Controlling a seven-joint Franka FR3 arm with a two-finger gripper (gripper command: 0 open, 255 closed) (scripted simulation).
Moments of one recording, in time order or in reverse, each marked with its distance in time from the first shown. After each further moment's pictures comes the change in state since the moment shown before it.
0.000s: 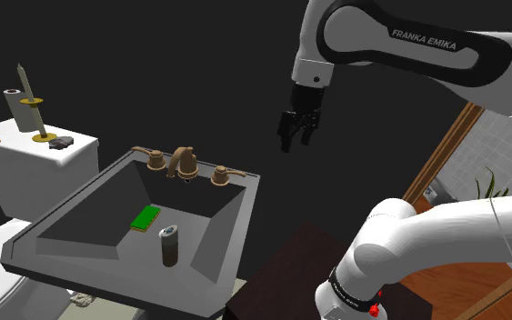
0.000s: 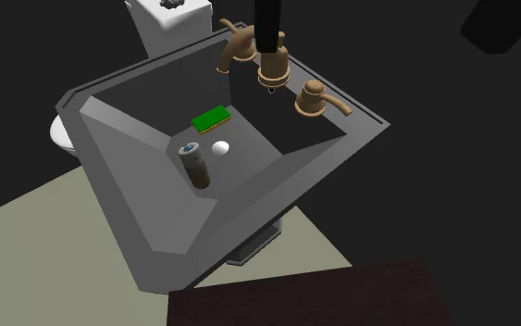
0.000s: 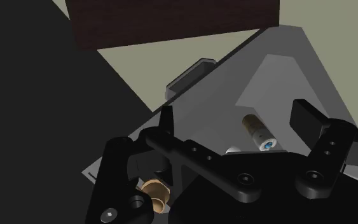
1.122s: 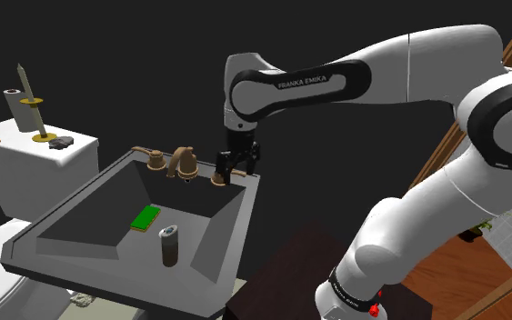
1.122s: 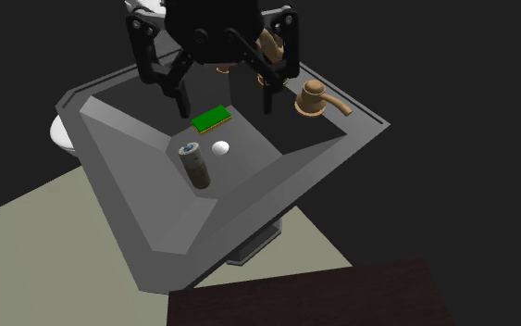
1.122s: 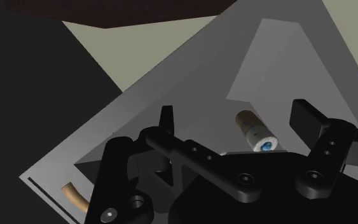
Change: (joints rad) arm 0.033 0.439 0.141 -0.016 0.036 0.396 0.122
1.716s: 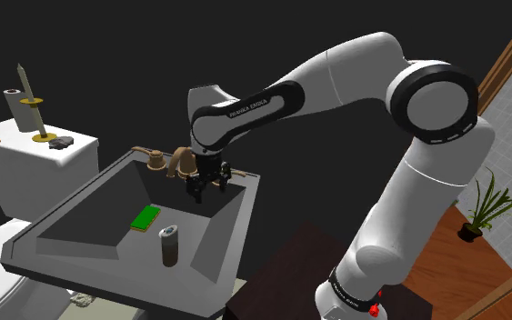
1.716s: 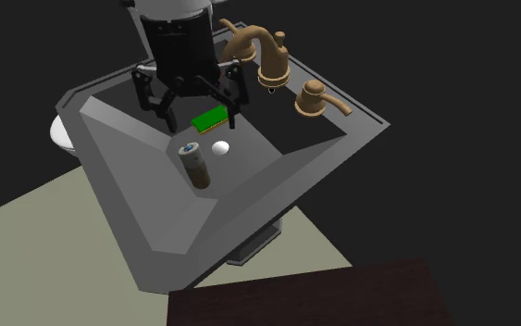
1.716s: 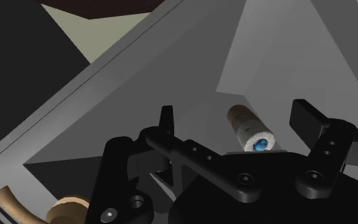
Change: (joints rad) arm 0.025 0.339 0.058 0.124 -0.046 0.174 0.097
